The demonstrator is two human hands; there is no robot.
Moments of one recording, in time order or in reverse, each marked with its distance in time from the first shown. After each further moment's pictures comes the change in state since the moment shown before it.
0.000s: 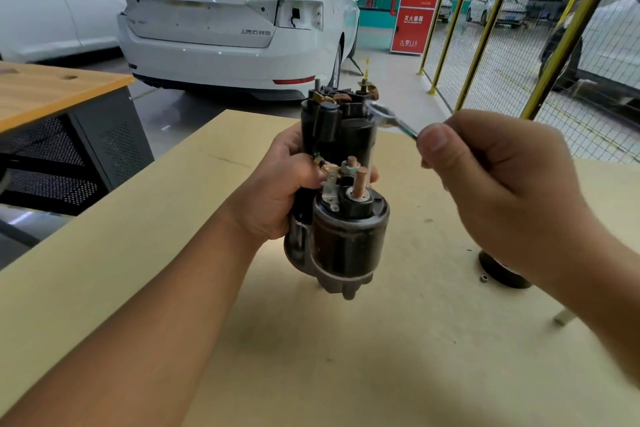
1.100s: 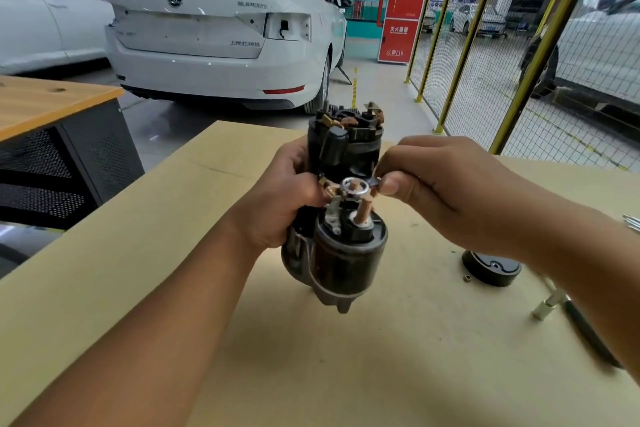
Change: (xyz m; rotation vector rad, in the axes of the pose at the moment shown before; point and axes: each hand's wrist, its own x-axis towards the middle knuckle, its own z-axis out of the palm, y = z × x) left_hand 0.001 0.003 0.012 0.101 -0.002 0.003; right_hand 0.018 0.006 -0.009 -0.249 -0.451 -0.203
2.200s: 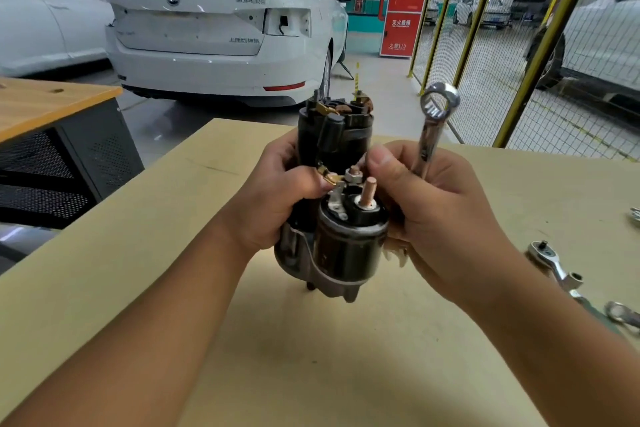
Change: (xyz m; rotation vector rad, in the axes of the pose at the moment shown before) left_hand -0.004 0.000 0.009 0.041 0.045 0.096; right_hand -0.008 -0.027 0.045 1.259 0.334 0.372
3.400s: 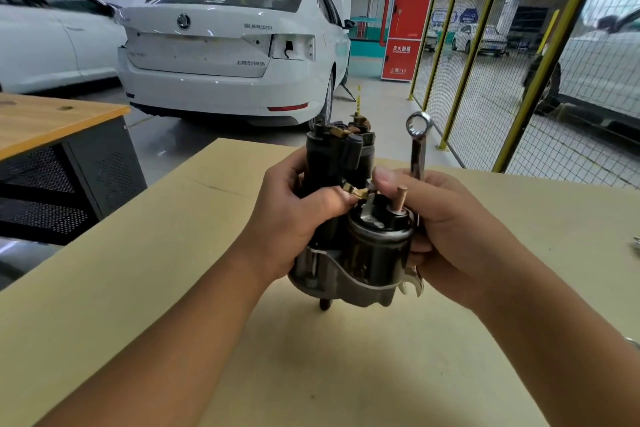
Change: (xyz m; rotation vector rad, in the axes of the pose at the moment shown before) left_hand 0.002 -0.006 0.012 0.112 0.234 0.102; right_hand 0.018 -0.005 -0.022 0.082 -0.136 0.246
